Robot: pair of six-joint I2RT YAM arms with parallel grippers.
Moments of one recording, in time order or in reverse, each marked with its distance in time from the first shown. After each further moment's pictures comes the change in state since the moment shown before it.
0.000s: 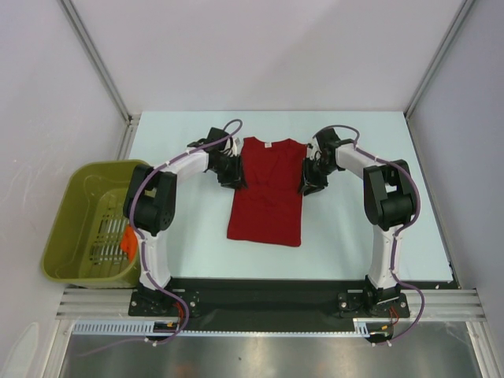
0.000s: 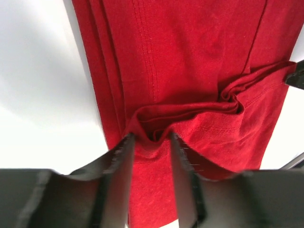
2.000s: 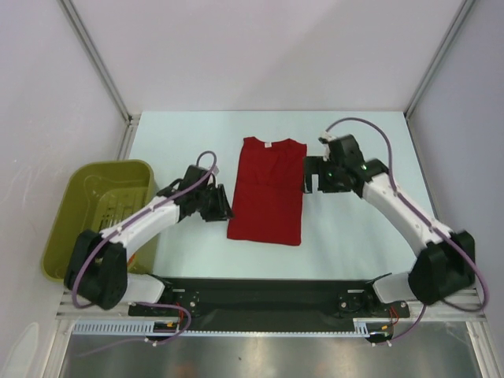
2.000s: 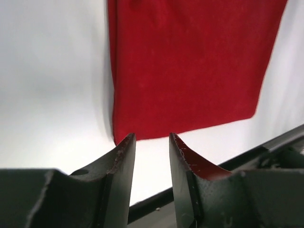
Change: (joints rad) left arm -0.079 -0.646 -0.595 0.076 -0.135 -0.206; right arm 0.150 -0.612 -0.244 -0.032 0.373 -0.004
